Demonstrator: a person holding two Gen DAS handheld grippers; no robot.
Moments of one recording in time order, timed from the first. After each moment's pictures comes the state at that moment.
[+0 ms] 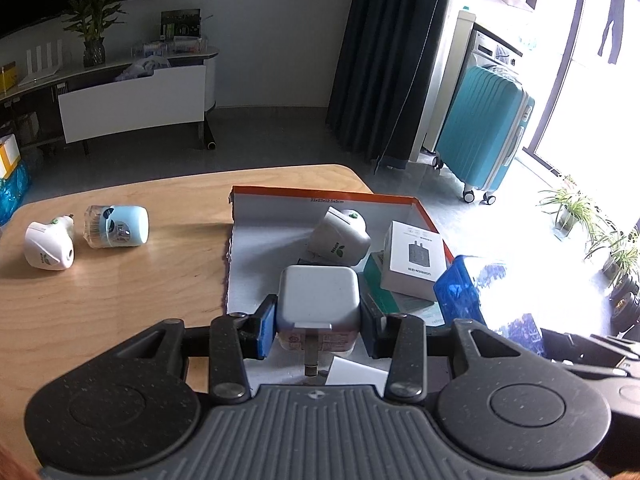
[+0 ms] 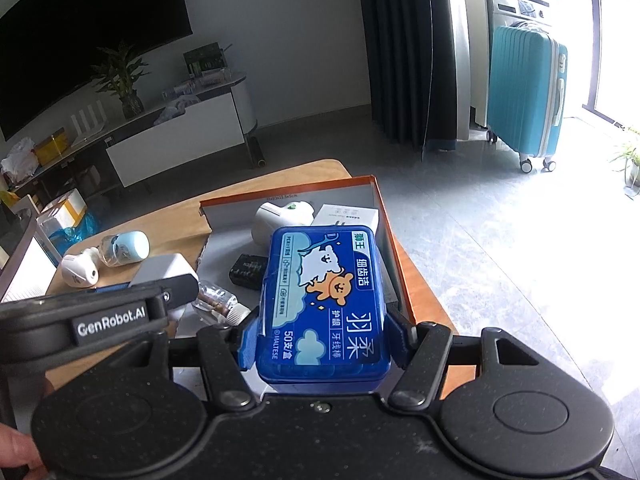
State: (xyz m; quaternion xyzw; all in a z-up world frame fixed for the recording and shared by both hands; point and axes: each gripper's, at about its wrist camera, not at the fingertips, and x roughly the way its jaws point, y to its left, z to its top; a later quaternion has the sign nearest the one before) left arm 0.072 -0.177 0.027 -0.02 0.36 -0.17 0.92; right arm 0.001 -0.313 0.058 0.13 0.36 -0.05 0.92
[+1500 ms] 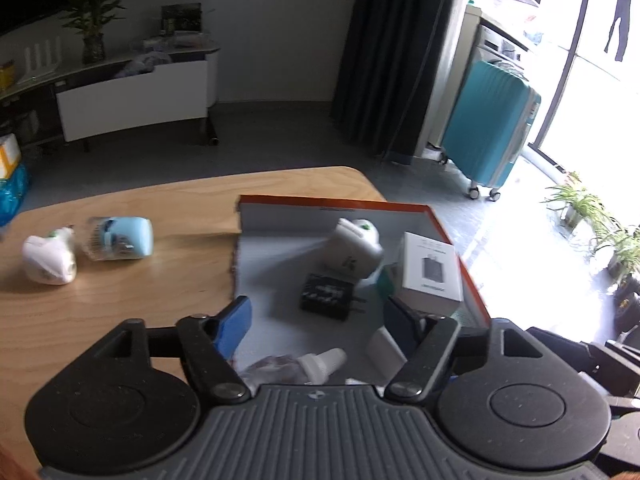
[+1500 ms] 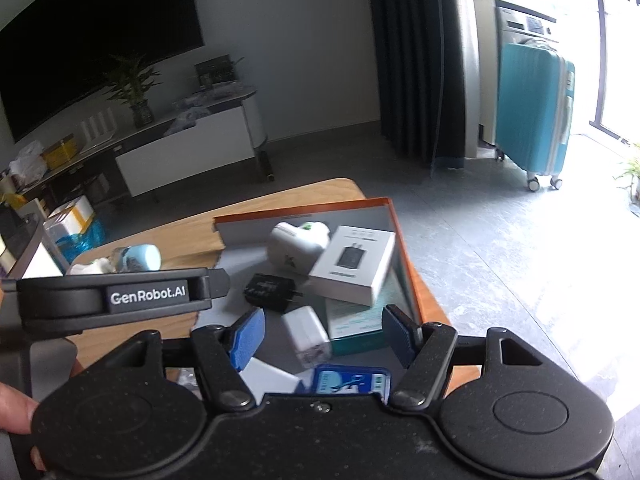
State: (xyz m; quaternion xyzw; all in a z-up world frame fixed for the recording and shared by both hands) left arm 0.089 -0.172 0.036 -0.01 0.37 -0.16 0.92; right arm 0.003 -0.305 0.068 0.12 0.34 -0.04 0.93
